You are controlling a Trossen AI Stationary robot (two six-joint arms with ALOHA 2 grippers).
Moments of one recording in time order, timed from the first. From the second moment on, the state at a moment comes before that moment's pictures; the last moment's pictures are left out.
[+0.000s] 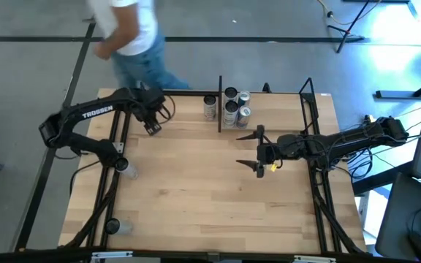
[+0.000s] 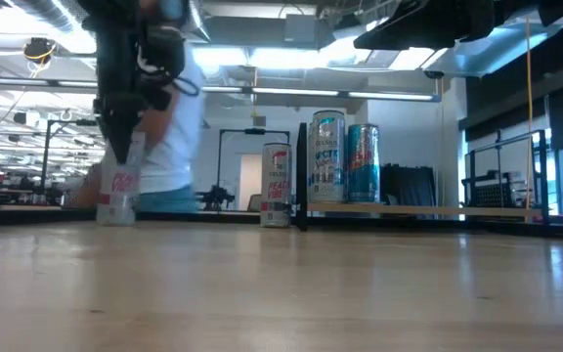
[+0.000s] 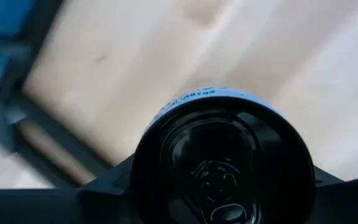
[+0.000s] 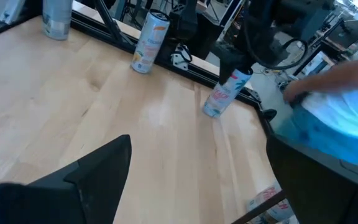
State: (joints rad) left arm 0.62 1.28 0.98 -1.10 -0.20 -0.02; right arm 0.17 1.10 0.66 0.16 0.24 -0.38
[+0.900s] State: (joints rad) left arm -0.02 1.83 1.61 -0.99 0.00 0.00; right arm 0.17 1.10 0.51 0.12 0.16 0.01
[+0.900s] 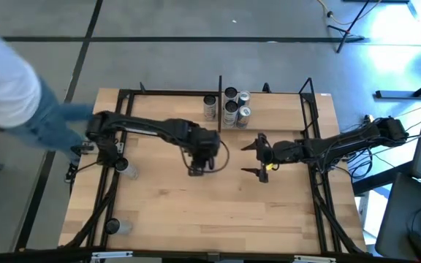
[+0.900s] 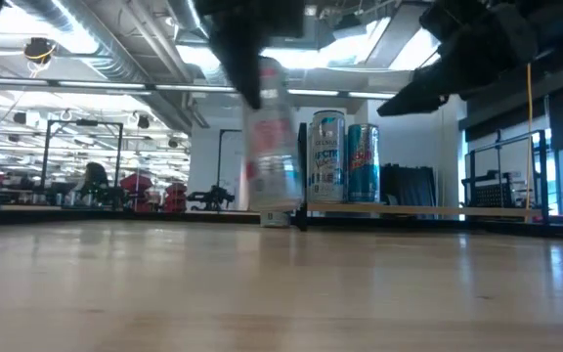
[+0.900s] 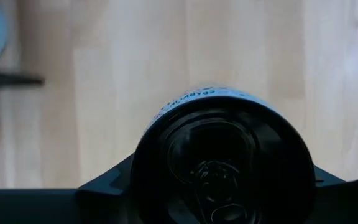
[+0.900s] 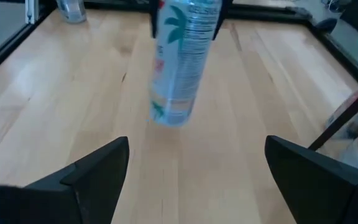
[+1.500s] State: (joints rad) left arm -0.12 2.03 1.78 -1.01 -0.03 -0.10; right arm 0.17 1.10 0.48 0.14 0.16 0.03
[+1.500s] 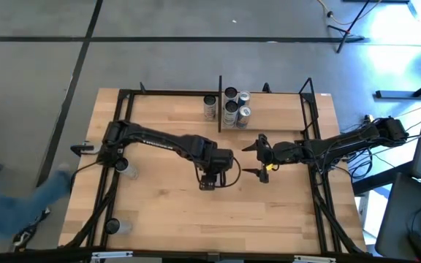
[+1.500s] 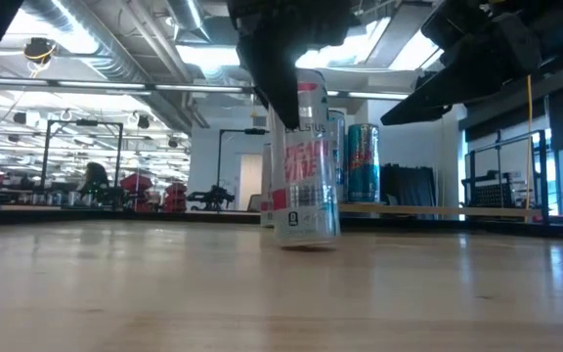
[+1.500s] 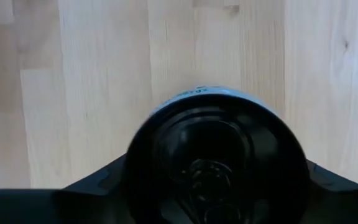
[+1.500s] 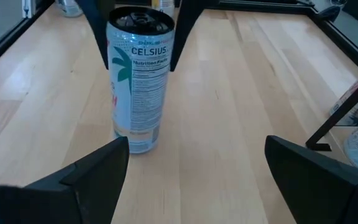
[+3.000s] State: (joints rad) left arm -0.25 1.54 0.72 0.20 -0.33 -0.03; right arm 0.17 1.61 0.54 0.87 -0.07 -0.03
